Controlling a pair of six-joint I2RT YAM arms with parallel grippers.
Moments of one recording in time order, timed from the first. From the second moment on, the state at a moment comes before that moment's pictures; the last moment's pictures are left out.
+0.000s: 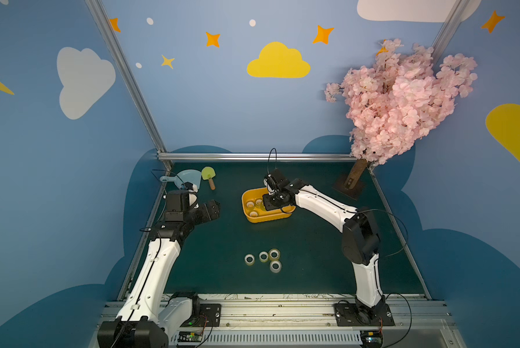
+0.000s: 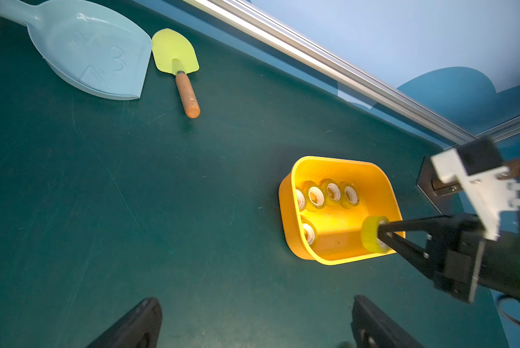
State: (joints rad) left arm 0.01 1.04 0.89 -0.55 0.25 -0.34; right arm 0.75 2.12 1.83 -0.77 0.00 0.36
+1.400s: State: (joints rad) left arm 0.00 1.06 0.89 -0.54 0.33 -0.36; right arm 0.73 2.27 1.94 -0.85 -0.19 0.35
